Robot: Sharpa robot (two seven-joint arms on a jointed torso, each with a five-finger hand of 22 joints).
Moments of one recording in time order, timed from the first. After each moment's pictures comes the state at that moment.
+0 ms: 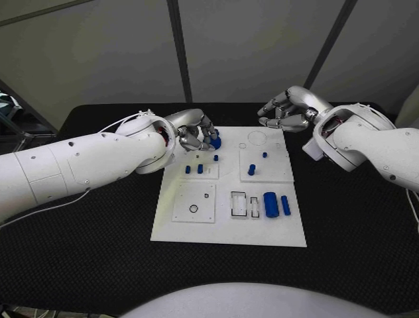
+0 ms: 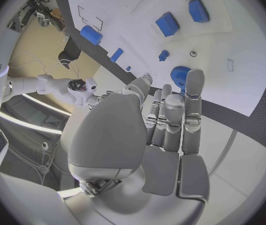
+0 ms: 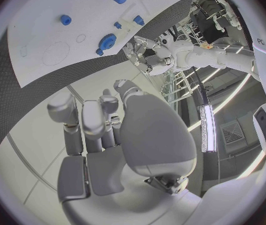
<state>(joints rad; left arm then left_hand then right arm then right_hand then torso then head) 1.25 -0.65 -0.07 1.33 -1.23 -0.24 -0.05 1.48 -0.18 0.27 0.14 0.17 0.89 0.15 0.23 0.28 0.93 0.09 0.51 0.20 1.34 0.01 1.13 0.96 0.15 1.26 0.11 0.63 1.01 1.24 -0.79 0.03 1.43 -1.11 -0.35 -0.02 1.41 -0.11 0.17 0.23 0.56 0.99 0.14 0.11 0.07 1.27 0.05 1.01 1.04 1.46 -0.02 1.16 1.08 0.09 1.24 0.09 1.20 1.07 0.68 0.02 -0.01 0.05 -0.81</state>
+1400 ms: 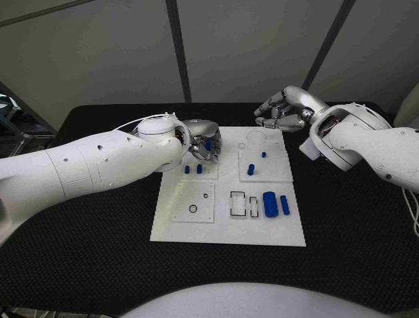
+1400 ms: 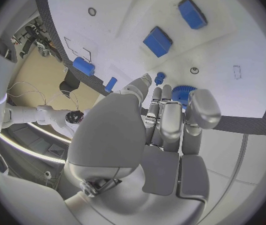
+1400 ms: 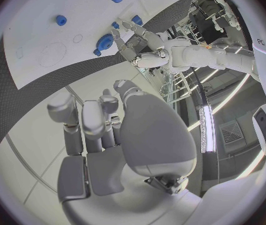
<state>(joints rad) 1.24 -0.53 -0.07 1.23 -1.45 -0.06 -0.08 1.46 -0.18 0.29 0.15 0.17 0.95 0.14 0.21 0.22 0.95 0.08 0.46 0.14 1.43 0.00 1.30 1.08 0.12 1.41 0.10 1.05 1.29 1.24 -0.78 0.03 1.43 -1.12 -0.35 -0.02 1.41 -0.11 0.18 0.23 0.56 0.99 0.14 0.11 0.07 1.27 0.05 1.01 1.04 1.46 -0.02 1.16 1.09 0.09 1.24 0.09 1.20 1.07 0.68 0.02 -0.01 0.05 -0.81</state>
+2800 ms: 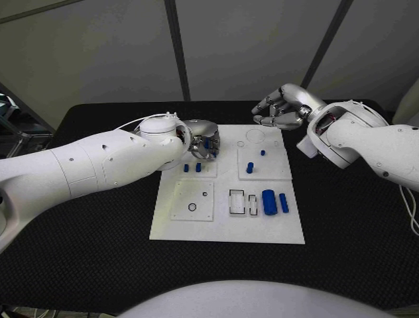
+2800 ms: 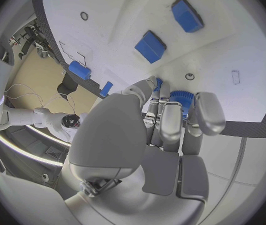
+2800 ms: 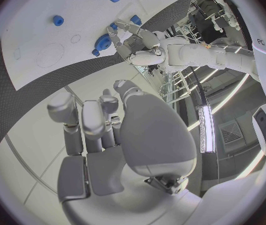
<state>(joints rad) 1.23 -0.50 -0.07 1.18 -1.46 -0.04 -0.08 1.50 -0.15 0.40 0.09 0.17 0.97 0.15 0.19 0.19 1.00 0.08 0.43 0.12 1.44 0.00 1.32 1.07 0.06 1.42 0.10 1.11 1.31 1.24 -0.77 0.03 1.43 -1.12 -0.35 -0.02 1.41 -0.11 0.18 0.23 0.57 0.99 0.14 0.11 0.07 1.27 0.05 1.01 1.04 1.46 -0.02 1.16 1.09 0.09 1.24 0.09 1.20 1.07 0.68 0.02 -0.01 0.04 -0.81</state>
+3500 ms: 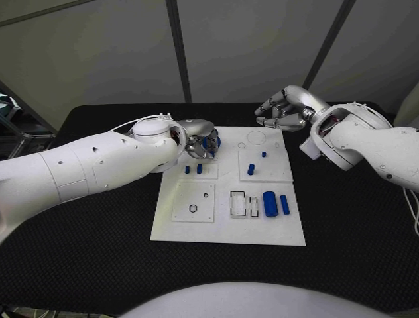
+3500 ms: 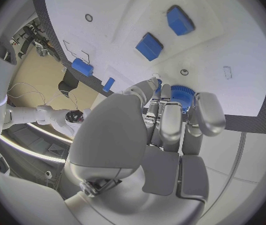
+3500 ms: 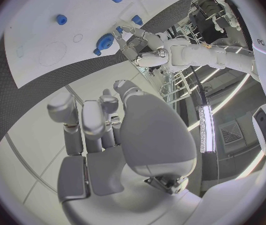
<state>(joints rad) 1.22 -0.56 -0.05 1.23 -1.46 -0.08 -0.07 1.50 -0.16 0.42 0.09 0.17 0.98 0.15 0.18 0.18 1.01 0.09 0.42 0.11 1.44 0.00 1.32 1.06 0.06 1.42 0.10 1.12 1.31 1.24 -0.78 0.03 1.43 -1.12 -0.35 -0.02 1.41 -0.11 0.19 0.23 0.57 0.99 0.14 0.11 0.07 1.27 0.05 1.01 1.04 1.46 -0.02 1.16 1.09 0.09 1.24 0.09 1.20 1.07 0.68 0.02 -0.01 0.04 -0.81</state>
